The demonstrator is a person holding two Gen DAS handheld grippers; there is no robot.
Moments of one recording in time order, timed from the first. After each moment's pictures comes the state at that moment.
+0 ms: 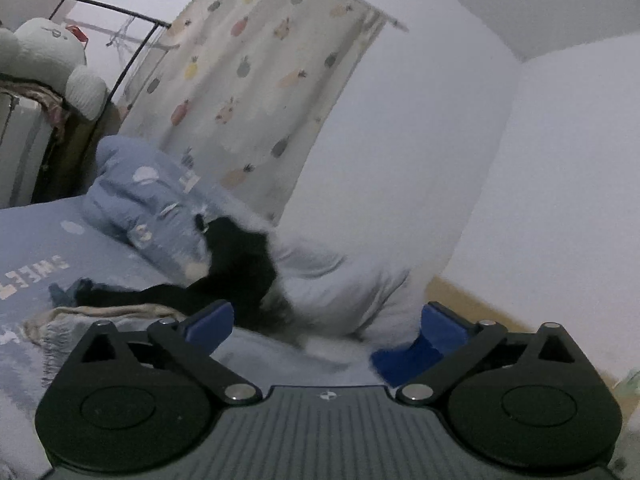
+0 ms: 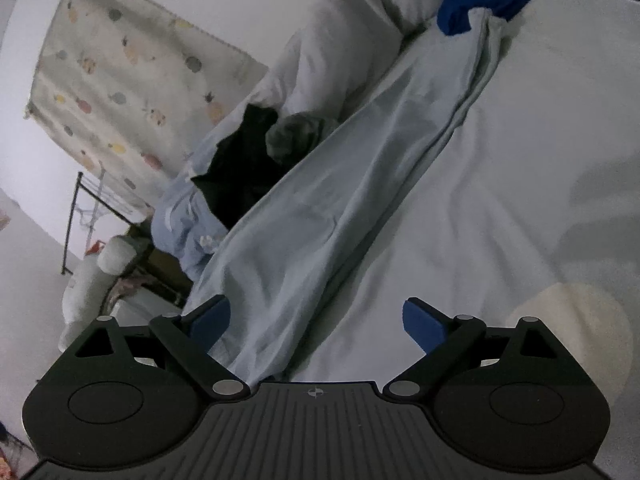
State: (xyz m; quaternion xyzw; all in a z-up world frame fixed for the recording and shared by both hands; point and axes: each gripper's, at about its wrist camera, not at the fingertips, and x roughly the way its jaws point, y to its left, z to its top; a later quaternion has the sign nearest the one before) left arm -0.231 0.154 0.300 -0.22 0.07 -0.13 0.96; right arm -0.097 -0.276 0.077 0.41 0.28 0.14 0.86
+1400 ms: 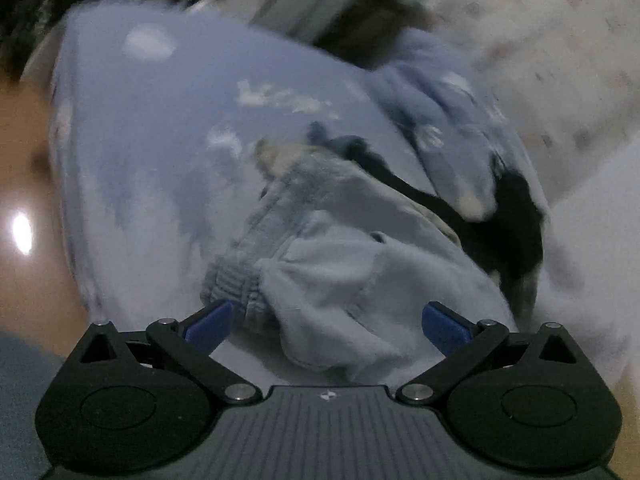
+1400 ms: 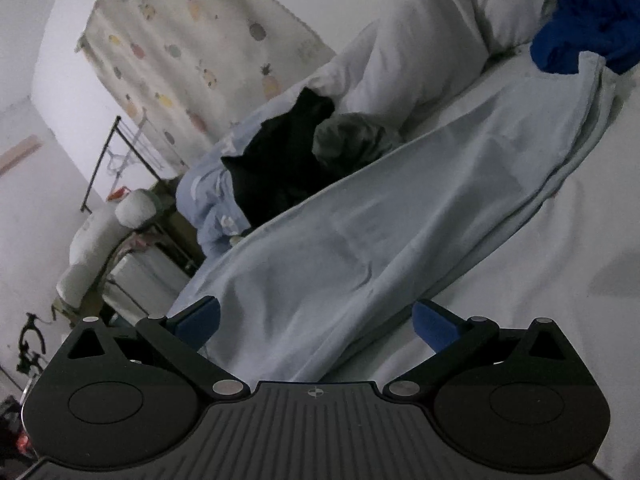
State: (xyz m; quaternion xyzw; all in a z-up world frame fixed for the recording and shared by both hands) left arm -0.087 0.263 0.063 -0.47 0.25 0.22 0.82; right arm 0.006 -0.268 0.087 0.30 0.27 0.23 0.89
